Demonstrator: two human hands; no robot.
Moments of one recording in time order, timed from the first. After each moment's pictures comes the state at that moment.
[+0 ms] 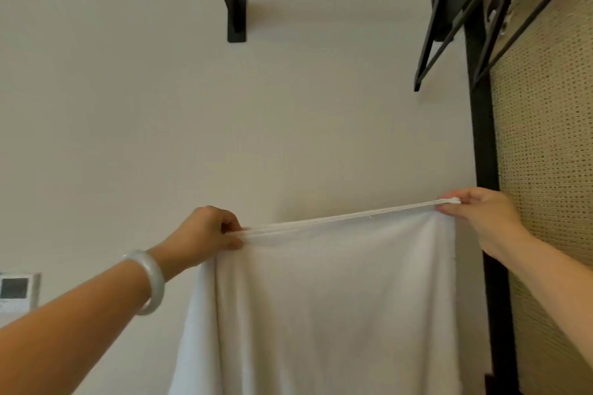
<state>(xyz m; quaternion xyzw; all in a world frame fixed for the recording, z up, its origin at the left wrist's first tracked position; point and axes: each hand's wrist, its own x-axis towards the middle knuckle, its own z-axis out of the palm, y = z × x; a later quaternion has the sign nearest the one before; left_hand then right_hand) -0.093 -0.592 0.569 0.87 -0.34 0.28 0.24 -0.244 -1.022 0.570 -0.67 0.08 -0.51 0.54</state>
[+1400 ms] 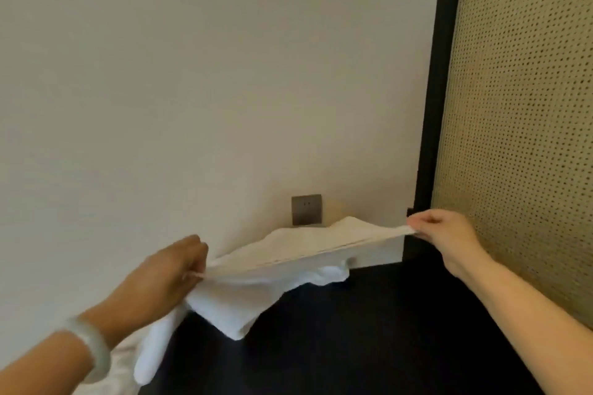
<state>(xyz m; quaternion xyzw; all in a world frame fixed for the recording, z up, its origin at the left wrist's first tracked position) -0.175 -0.546 0.342 0.85 -0.47 0.16 0.17 -0.331 -0.983 0.321 -0.70 0.27 -0.35 0.56</state>
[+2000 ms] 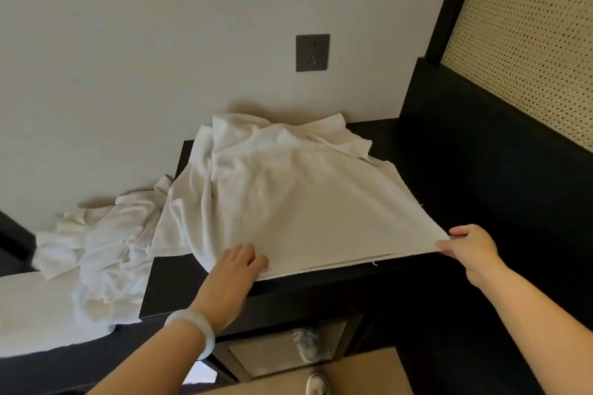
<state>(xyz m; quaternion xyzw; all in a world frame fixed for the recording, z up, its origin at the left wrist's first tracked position) -0.315 -0.507 0.078 0.87 -0.48 -0.01 0.07 -0.496 -0.903 0.089 -0.65 0.58 -0.13 0.47</state>
